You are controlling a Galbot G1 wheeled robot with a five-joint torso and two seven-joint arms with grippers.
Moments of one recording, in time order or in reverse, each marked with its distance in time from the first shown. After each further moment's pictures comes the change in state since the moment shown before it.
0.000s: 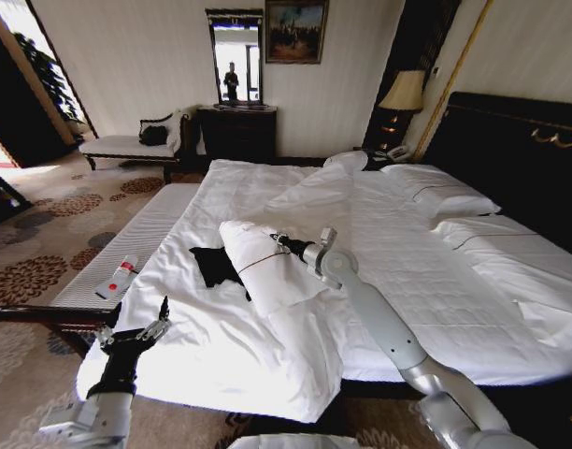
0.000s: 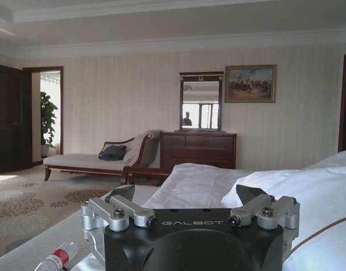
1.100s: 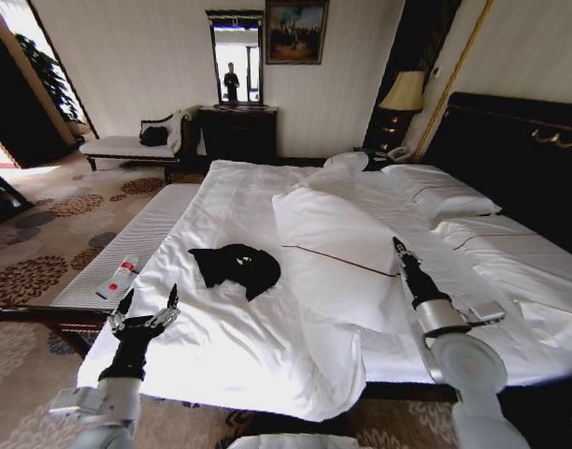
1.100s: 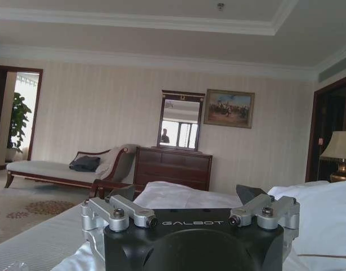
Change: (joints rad) left arm -0.097 0.084 0.039 0.019 -0.109 0.006 0.001; right arm -0.885 0.169 0.876 0.651 -0.131 0.286 -0.082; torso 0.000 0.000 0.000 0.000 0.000
